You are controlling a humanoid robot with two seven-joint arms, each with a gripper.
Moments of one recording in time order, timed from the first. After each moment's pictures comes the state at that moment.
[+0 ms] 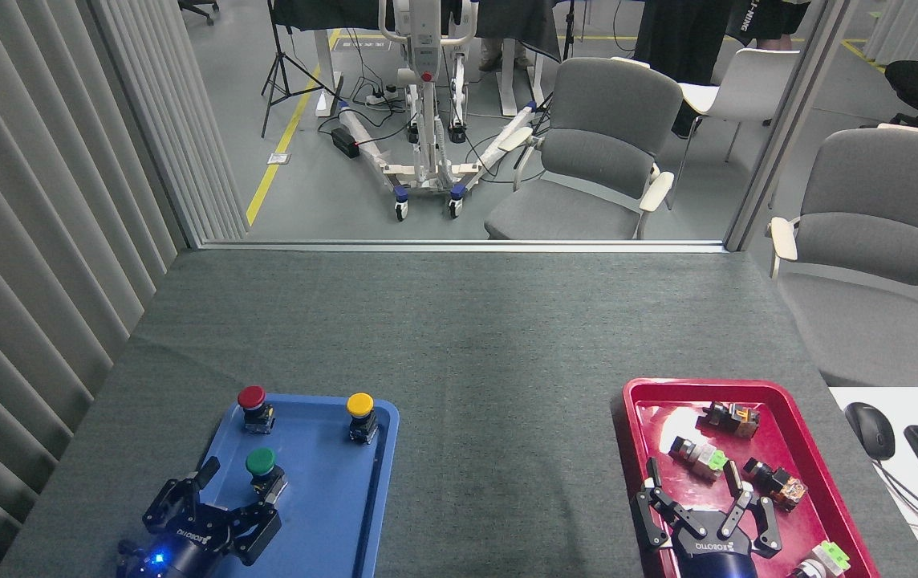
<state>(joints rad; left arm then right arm) -0.05 0.21 0.06 -1.23 -1.39 -0.45 0.21 0.10 0.02 -0.07 -1.45 1.50 -0.04 -0.27</state>
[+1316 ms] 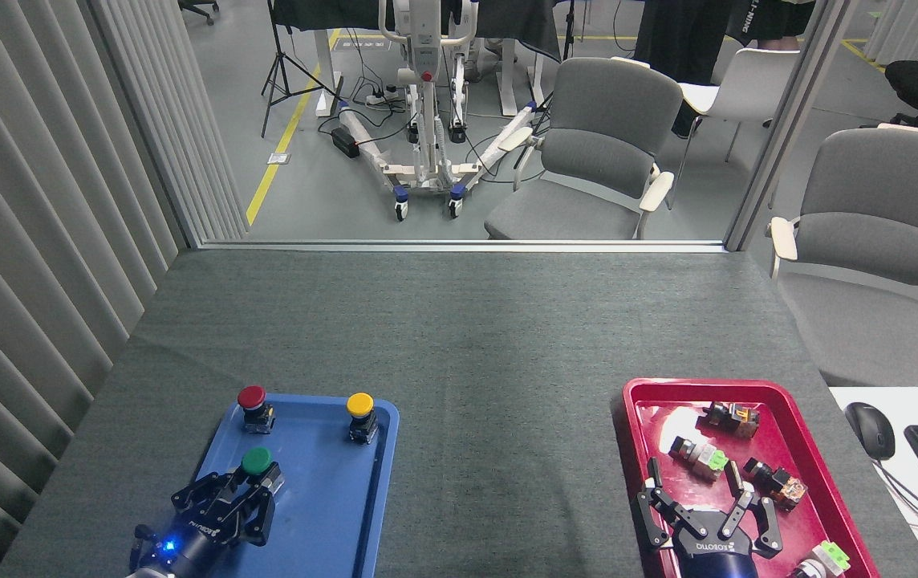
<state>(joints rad) -0.18 0.25 -0.01 -1.00 -1.41 -0.52 0.31 0.10 0.02 -0.07 -1.45 1.50 -0.04 -0.27</state>
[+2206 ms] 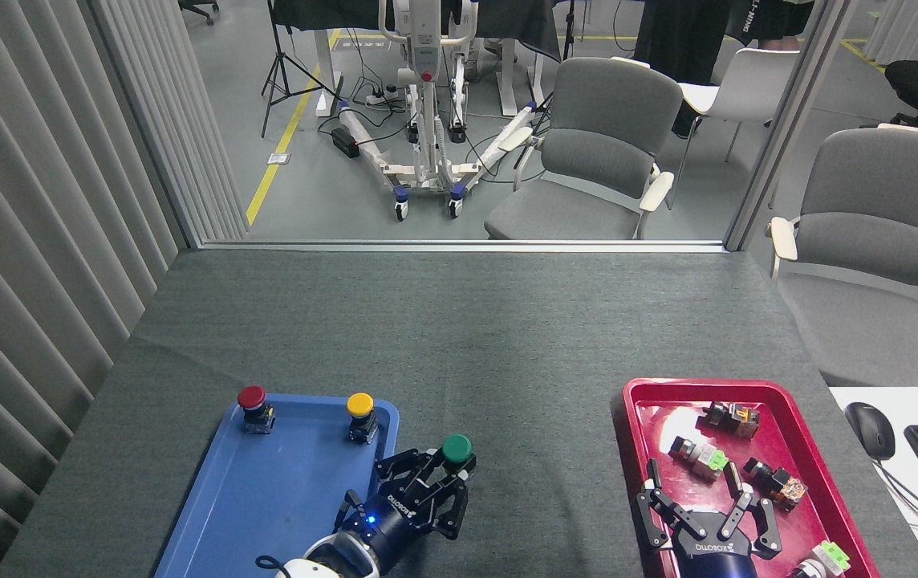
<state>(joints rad) -0.34 -0.05 -0.35 -0.89 -1.52 -0.43 0.36 0.10 0.02 -0.07 -1.45 1.50 -0.04 -0.27</state>
